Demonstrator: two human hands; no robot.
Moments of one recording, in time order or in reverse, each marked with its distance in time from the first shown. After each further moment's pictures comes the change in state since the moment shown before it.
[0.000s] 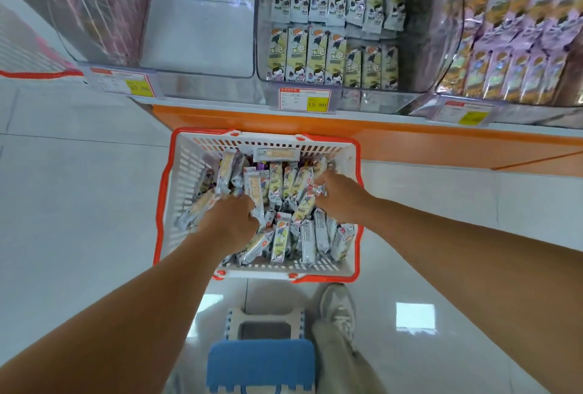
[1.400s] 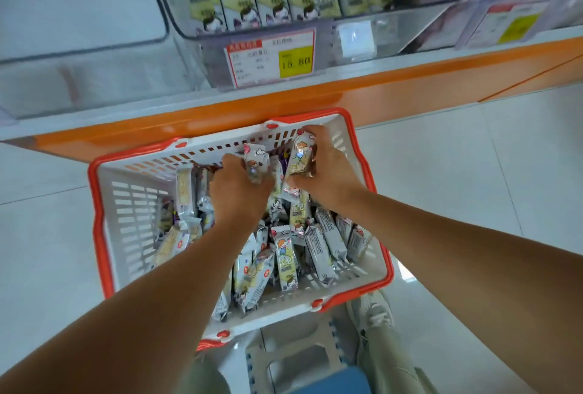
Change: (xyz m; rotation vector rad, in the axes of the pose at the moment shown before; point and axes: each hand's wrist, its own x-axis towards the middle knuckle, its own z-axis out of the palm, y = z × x) left_hand 0.132 0.026 0.033 -0.412 0.335 0.072; right_hand 0.087 0.023 0.048 0.431 0.480 0.009
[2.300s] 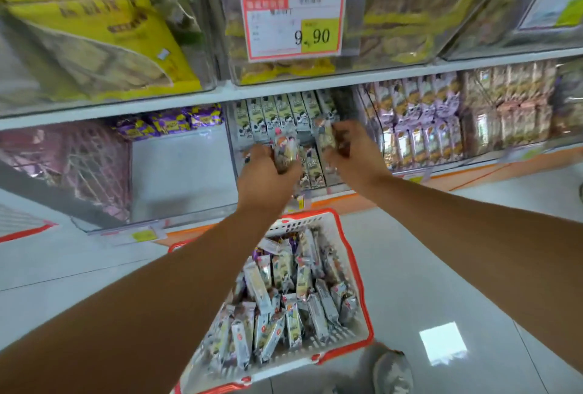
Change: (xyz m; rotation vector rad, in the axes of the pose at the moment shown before) left_hand -0.035 0.198 -0.181 -0.146 0.042 0.265; right_hand -0.007 -0.169 -0.184 0.039 0.319 -0.152
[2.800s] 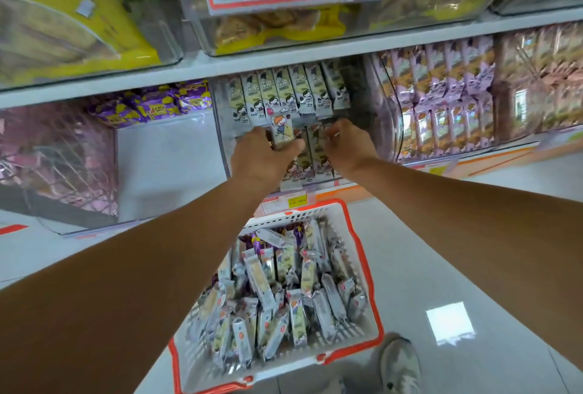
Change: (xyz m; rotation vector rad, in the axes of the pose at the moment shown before) left_hand 0.056 -0.022 0.020 0.088 -0.094 -0.125; right_hand 0.045 0.034 0.042 -0.236 -0.083 0.154
